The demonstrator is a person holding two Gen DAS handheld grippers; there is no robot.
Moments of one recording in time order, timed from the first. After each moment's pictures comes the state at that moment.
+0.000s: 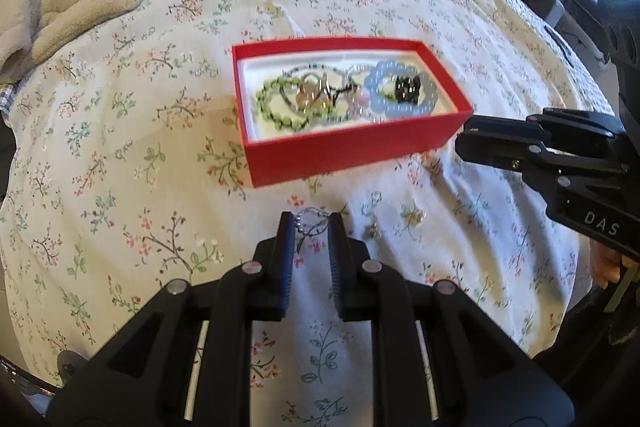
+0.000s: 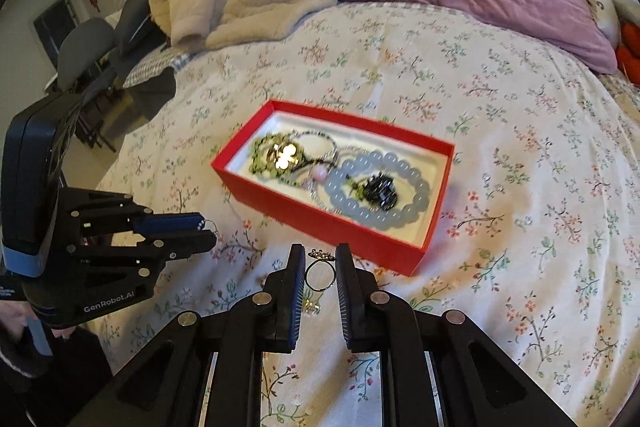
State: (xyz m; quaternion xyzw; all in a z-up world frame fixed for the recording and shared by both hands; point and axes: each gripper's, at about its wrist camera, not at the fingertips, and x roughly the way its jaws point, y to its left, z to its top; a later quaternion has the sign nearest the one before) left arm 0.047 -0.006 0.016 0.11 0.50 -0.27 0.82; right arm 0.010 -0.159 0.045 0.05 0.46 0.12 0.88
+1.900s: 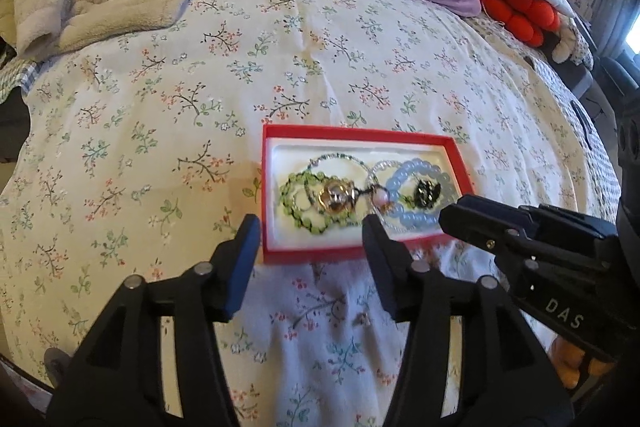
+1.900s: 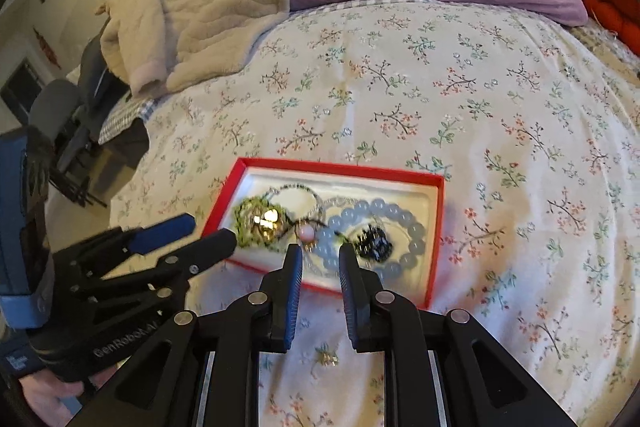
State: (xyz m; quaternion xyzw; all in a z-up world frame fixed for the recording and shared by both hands) left arm 0.083 -0.013 0.045 0.04 0.48 -0.21 0.85; right arm 0.055 -0.166 0.053 0.13 0.48 0.06 0.87
